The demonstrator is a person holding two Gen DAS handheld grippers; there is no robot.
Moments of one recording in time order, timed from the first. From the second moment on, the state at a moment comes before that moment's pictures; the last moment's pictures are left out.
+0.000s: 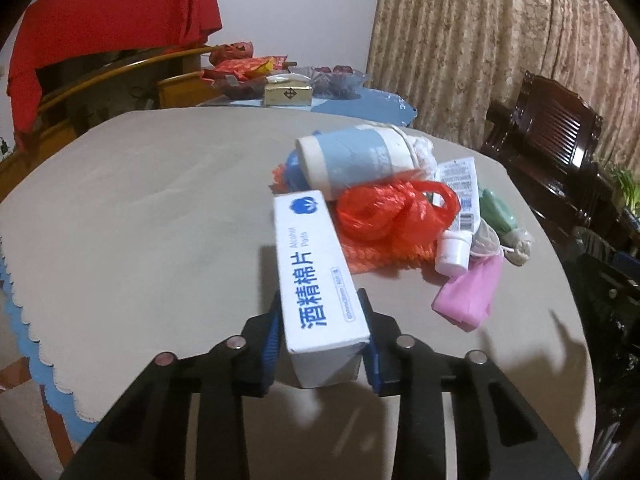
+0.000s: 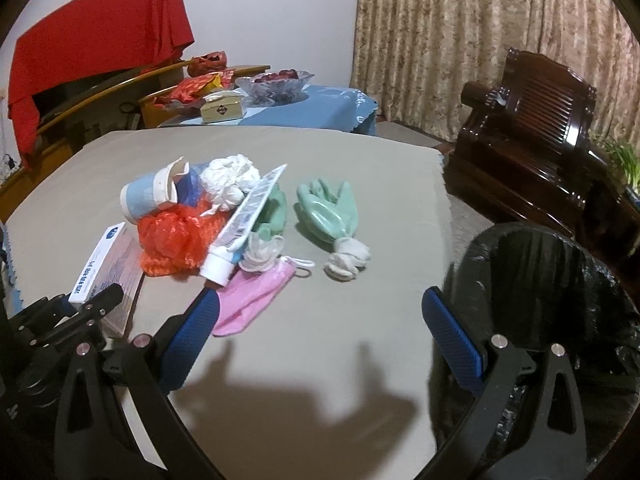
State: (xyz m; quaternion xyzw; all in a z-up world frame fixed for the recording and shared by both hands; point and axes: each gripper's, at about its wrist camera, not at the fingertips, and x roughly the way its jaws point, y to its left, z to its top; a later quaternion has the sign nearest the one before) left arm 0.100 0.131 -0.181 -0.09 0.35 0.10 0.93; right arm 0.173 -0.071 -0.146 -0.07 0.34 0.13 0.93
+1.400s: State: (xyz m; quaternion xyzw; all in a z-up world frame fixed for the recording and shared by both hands) left arm 0.074 0.112 -0.128 -0.09 0.35 0.01 0.93; right arm 0.164 -0.075 -0.125 0.00 0.38 0.22 0.90
